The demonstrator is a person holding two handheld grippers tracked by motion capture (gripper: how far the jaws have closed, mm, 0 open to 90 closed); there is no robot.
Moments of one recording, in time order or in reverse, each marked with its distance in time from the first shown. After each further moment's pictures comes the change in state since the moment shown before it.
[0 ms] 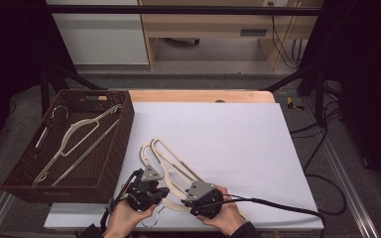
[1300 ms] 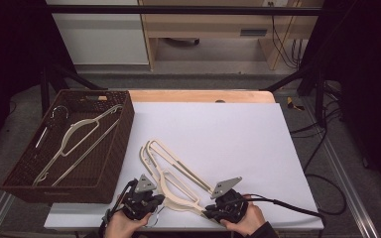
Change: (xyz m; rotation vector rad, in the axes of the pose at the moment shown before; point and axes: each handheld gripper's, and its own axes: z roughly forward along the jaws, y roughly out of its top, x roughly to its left) left arm 0.007 -0.036 0.014 -0.024 0.019 -0.032; right arm -0.021 -0.039 -0.043 0.157 0.228 0.263
